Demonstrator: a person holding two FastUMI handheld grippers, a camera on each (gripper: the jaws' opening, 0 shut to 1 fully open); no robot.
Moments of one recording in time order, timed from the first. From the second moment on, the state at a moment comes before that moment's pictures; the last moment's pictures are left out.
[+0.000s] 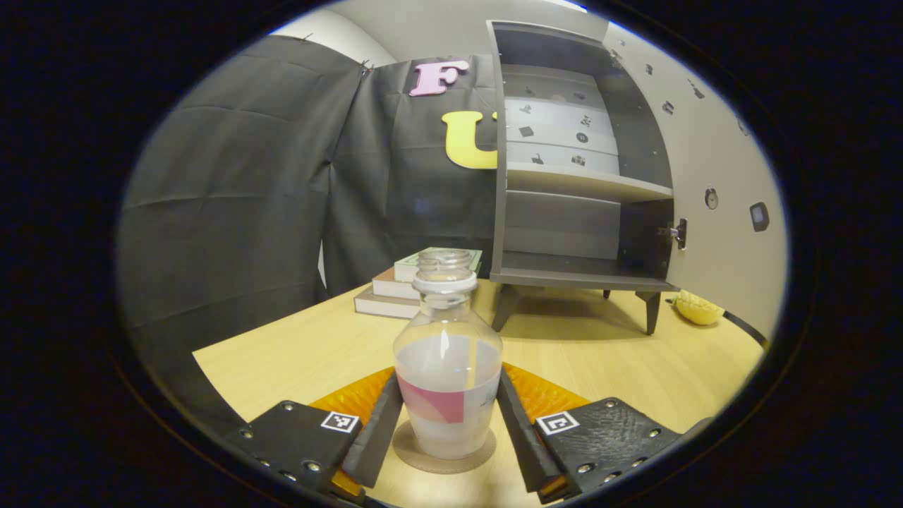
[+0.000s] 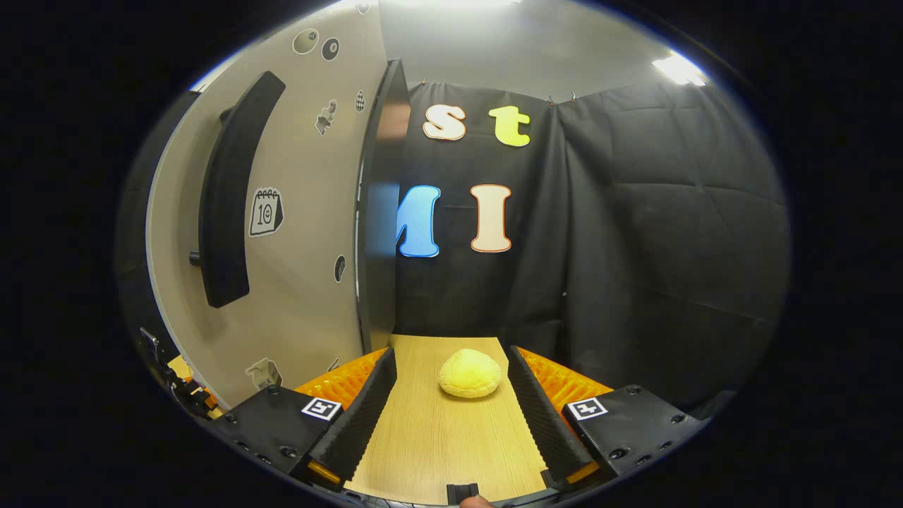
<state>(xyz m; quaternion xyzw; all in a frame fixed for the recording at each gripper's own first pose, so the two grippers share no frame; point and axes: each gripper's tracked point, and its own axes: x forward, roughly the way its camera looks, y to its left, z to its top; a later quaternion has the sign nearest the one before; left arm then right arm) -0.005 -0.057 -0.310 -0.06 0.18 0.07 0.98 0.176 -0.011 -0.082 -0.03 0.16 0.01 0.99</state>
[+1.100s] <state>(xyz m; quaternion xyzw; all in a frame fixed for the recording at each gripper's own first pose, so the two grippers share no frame) -0.023 -0.059 -0.095 0.01 0.09 0.08 0.99 0.198 0.011 -0.020 0.06 0.09 0.09 0.99</state>
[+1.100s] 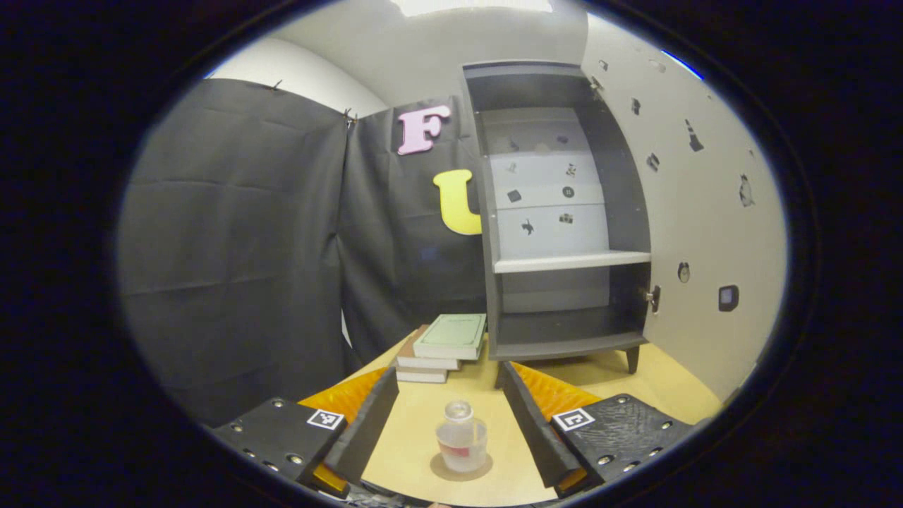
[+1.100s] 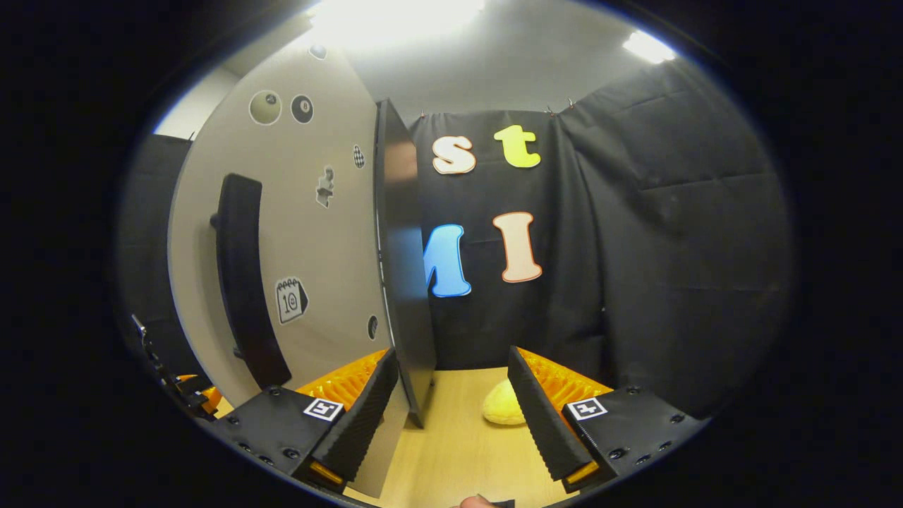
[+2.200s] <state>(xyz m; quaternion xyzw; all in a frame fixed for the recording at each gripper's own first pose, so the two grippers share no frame) 0.022 -0.008 -0.035 -0.01 0.02 0.01 1.00 0.171 0.066 0.027 0.01 0.06 0.04 1.00</state>
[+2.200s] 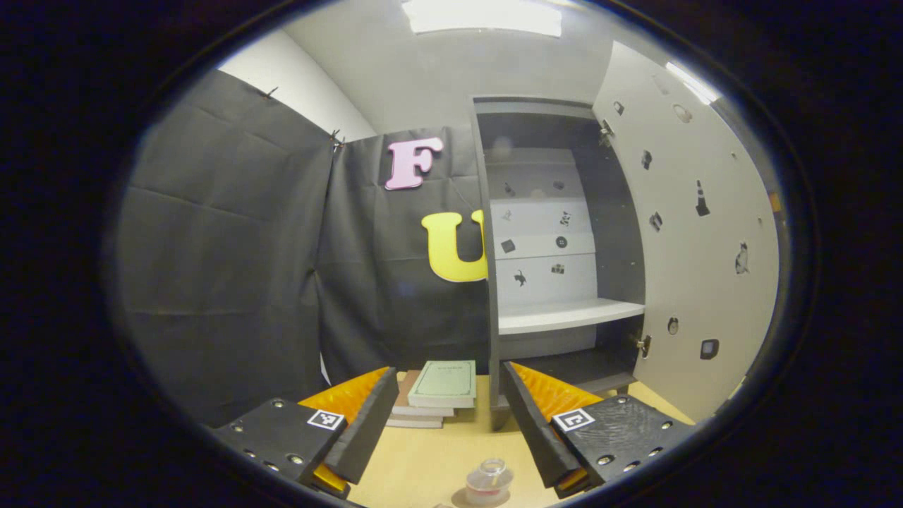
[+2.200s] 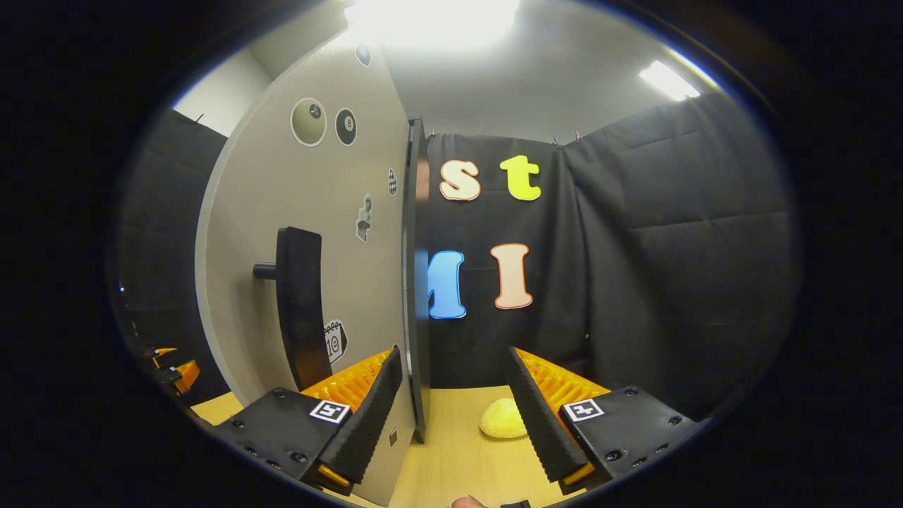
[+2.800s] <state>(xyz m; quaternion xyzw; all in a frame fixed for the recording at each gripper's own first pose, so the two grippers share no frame) 0.025 0.019 -0.041 -0.02 0.02 0.00 1.00 0.162 0.125 0.030 0.01 0.06 0.06 1.00</state>
